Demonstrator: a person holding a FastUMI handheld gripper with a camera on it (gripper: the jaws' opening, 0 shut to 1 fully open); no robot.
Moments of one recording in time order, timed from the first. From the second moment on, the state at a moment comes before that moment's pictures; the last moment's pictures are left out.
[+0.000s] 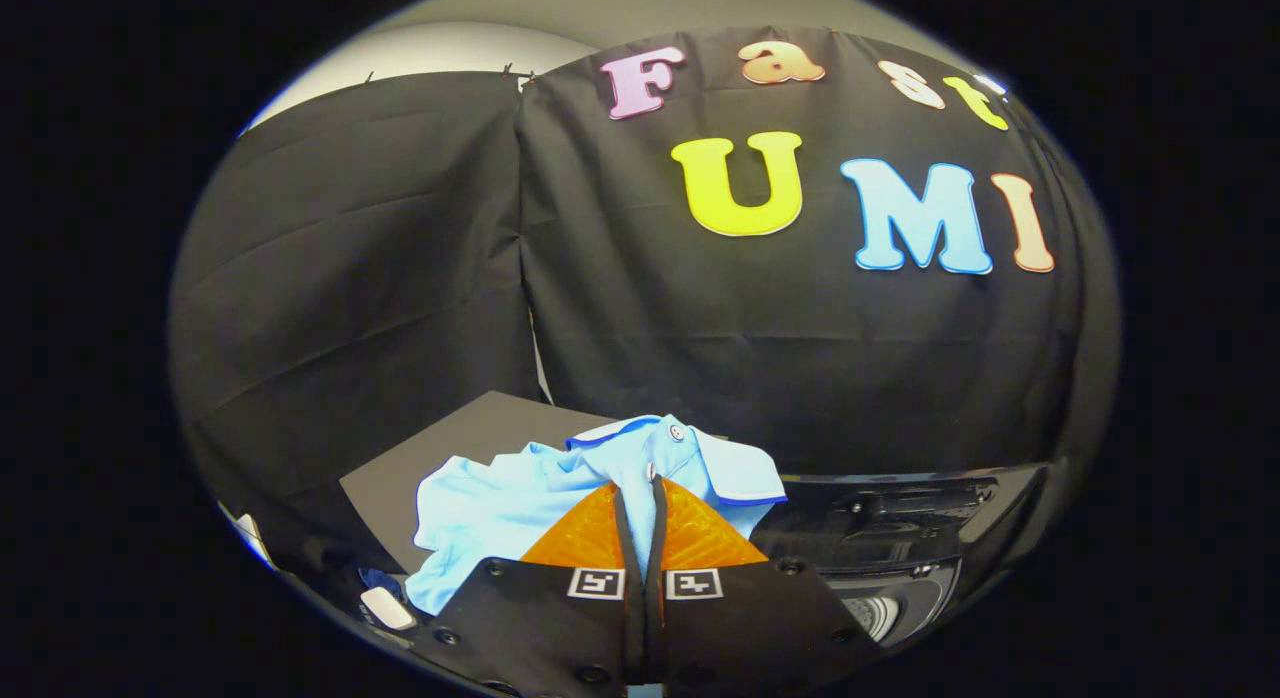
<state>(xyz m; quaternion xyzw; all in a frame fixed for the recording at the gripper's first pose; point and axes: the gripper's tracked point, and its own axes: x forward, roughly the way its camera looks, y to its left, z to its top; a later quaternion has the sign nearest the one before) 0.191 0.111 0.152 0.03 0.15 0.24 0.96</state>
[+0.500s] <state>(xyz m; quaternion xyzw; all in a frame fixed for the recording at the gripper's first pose) 0.196 0.023 0.161 0.04 0.14 0.17 0.97</state>
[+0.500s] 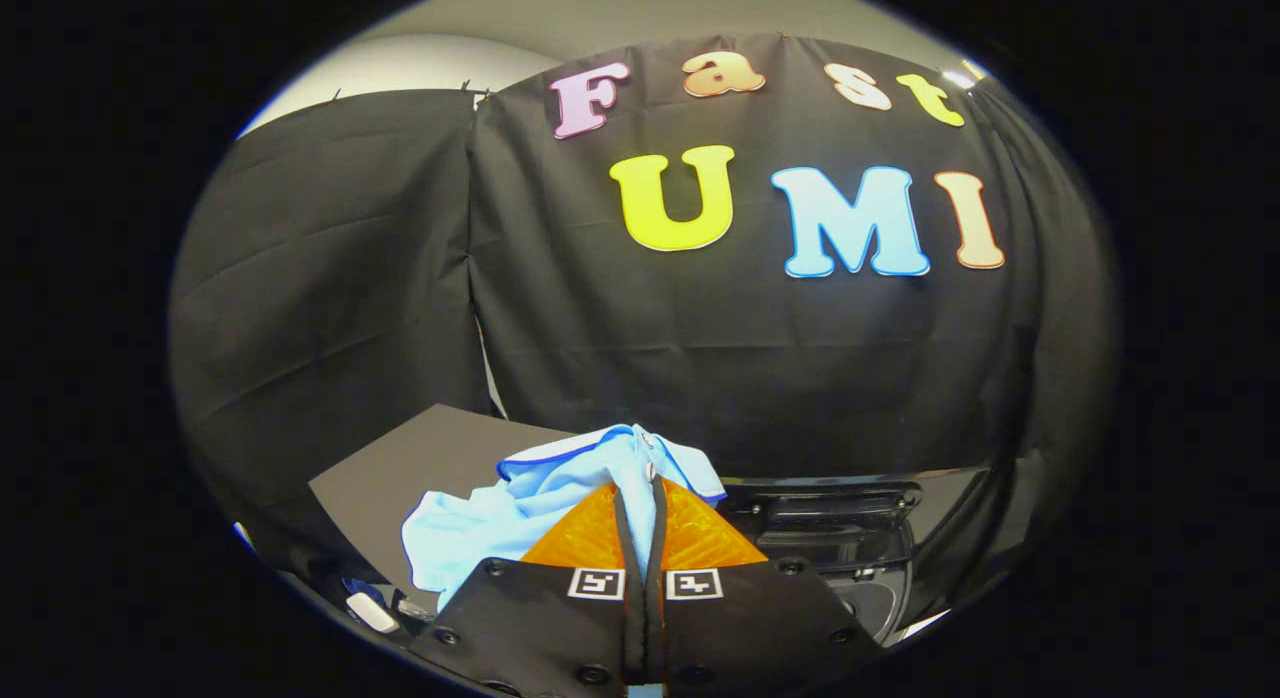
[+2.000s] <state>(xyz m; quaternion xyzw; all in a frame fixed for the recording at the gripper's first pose) 0.185 -0.103 -0.002 0.03 0.26 0.06 0.96</state>
